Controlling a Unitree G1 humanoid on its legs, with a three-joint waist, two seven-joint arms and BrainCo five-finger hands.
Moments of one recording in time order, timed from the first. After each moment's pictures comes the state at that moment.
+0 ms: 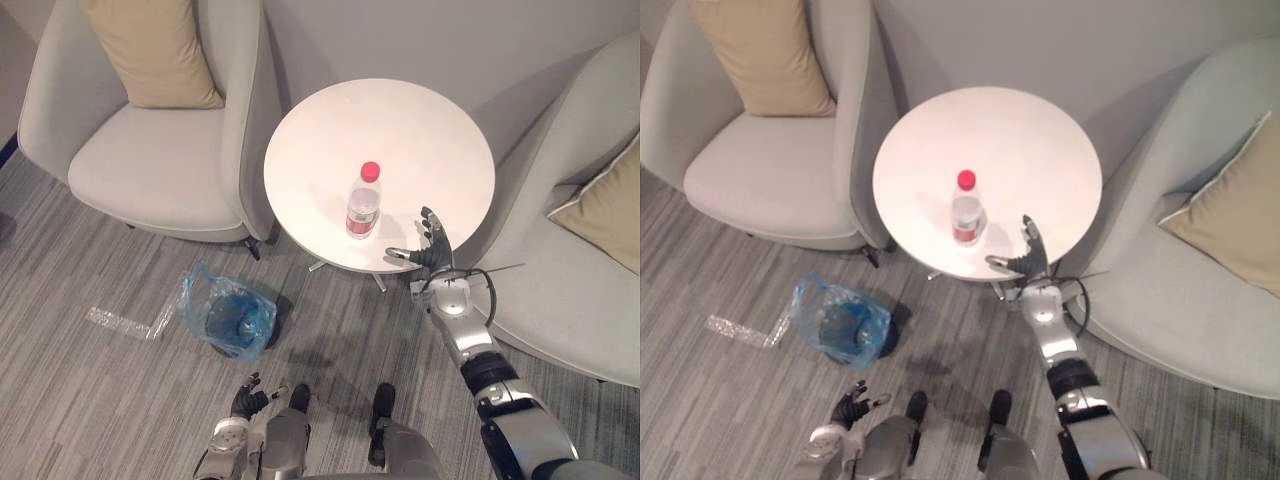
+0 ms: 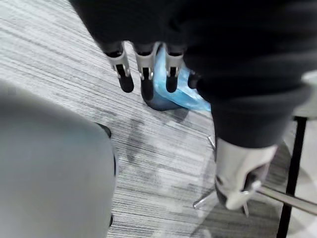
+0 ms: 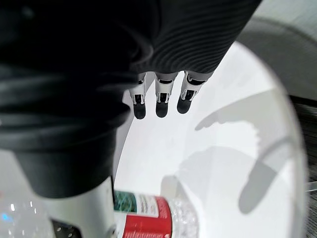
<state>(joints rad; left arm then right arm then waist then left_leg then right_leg) 0.01 0.09 -0.04 0.92 -0.09 -0.16 0.05 -0.57 -0.30 0.17 0.63 0.02 -0.16 -0.26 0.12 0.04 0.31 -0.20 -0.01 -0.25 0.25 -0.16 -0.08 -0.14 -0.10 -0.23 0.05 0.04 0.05</state>
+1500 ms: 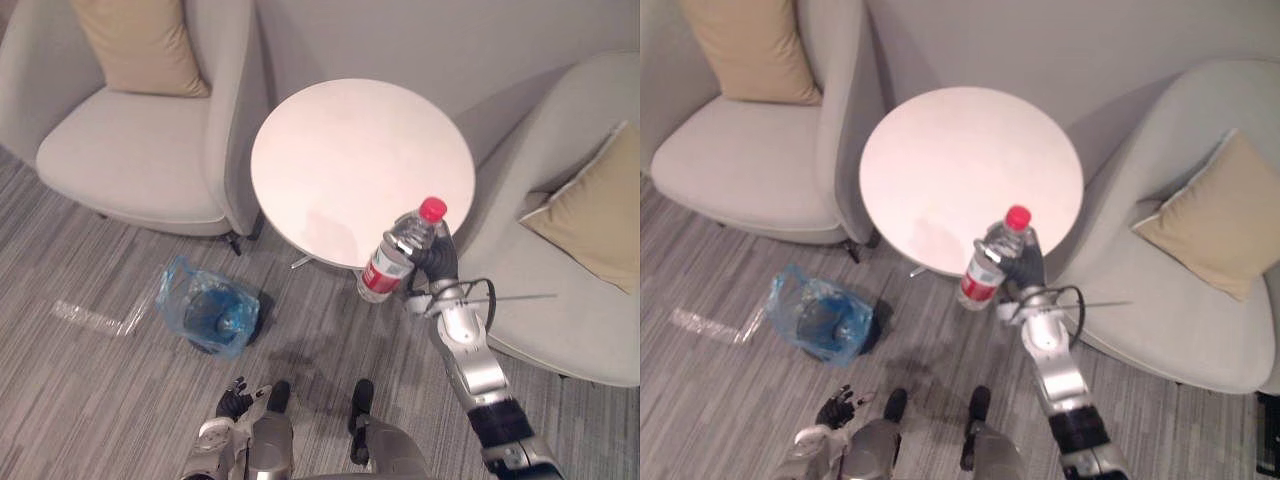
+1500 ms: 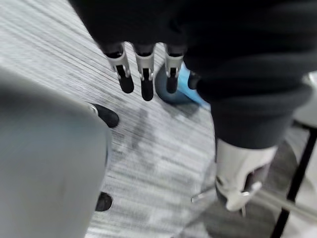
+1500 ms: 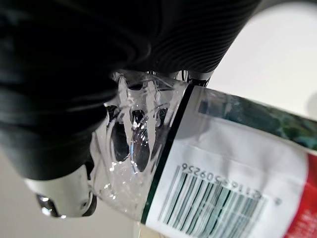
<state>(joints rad) 0.01 0.13 0.01 0.99 -0.18 -0.12 -0.01 -0.07 -0.23 0.17 -0.05 0.05 -0.21 -0.14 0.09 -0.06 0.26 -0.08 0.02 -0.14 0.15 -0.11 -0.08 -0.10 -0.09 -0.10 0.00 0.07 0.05</state>
